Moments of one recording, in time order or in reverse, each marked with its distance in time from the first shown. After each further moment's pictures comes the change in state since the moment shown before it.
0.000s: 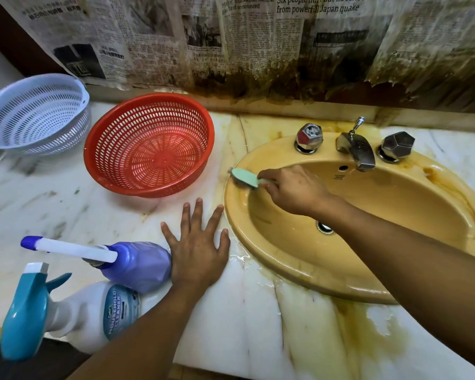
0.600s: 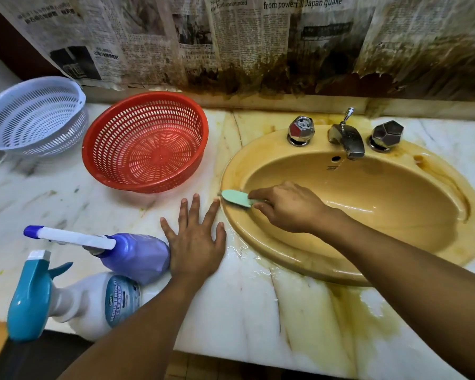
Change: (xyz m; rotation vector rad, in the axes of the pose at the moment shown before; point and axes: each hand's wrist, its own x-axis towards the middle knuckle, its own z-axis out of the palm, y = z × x) left_hand -0.005 0.002 -0.002 -0.014 0.018 -0.002; right_hand -0.049 -0.016 0.006 -0.004 -0.089 -0.071
